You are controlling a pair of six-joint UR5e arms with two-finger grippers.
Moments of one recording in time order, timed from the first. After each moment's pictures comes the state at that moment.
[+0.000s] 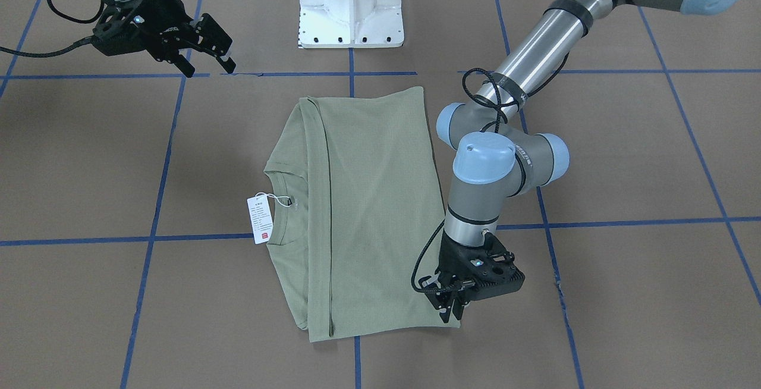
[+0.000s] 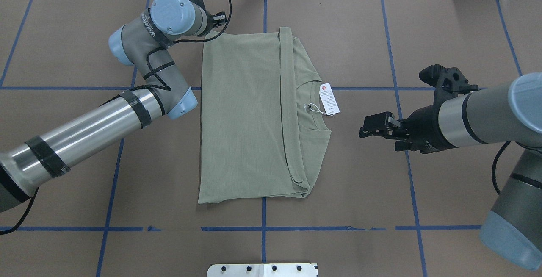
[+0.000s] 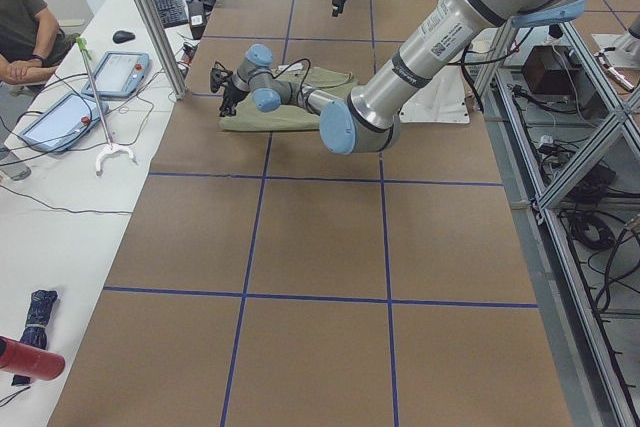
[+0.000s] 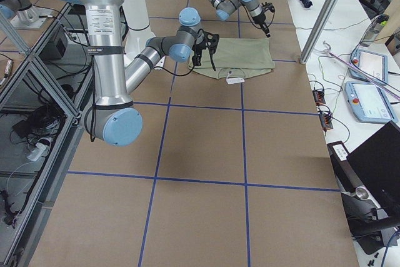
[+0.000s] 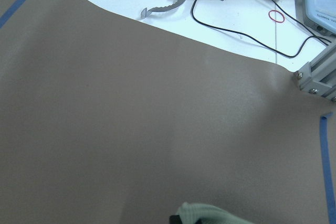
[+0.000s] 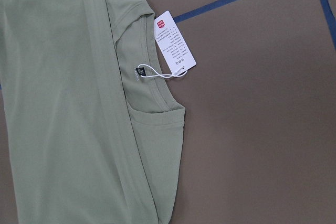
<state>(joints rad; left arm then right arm) -0.78 -2.49 -0.92 -2.33 -1.58 -1.30 0.64 -1.47 2.19 -1.22 1.98 1.50</state>
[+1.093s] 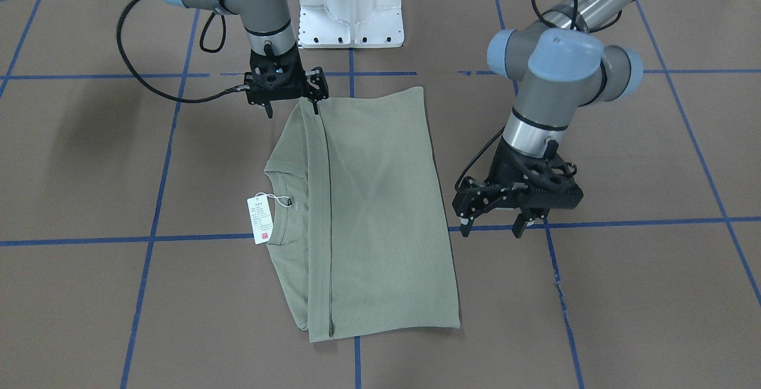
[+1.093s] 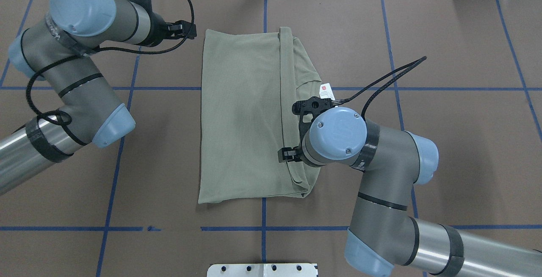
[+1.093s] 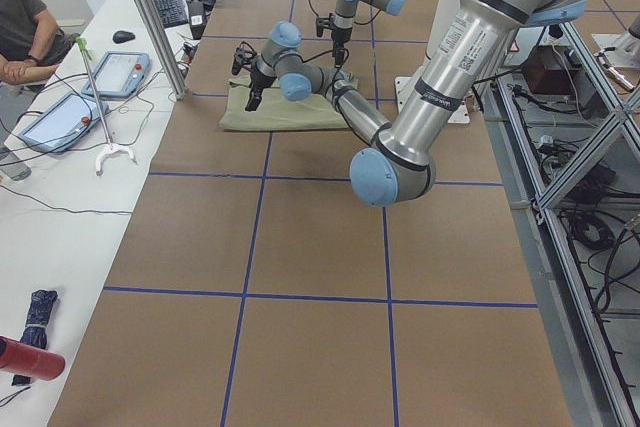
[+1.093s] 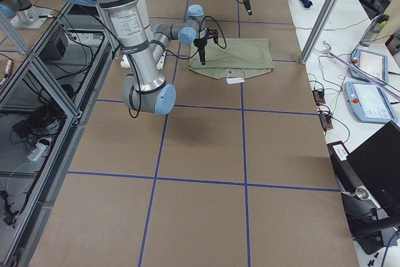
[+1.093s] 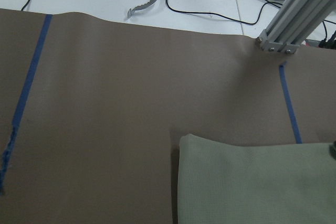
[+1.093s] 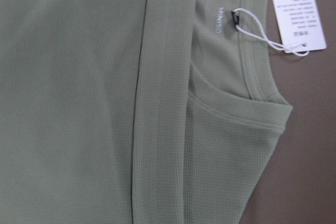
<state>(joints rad) -0.81 -2.13 -1.68 -1.96 -1.76 -1.12 0.39 -1.03 1.83 -1.60 1.71 1.14</state>
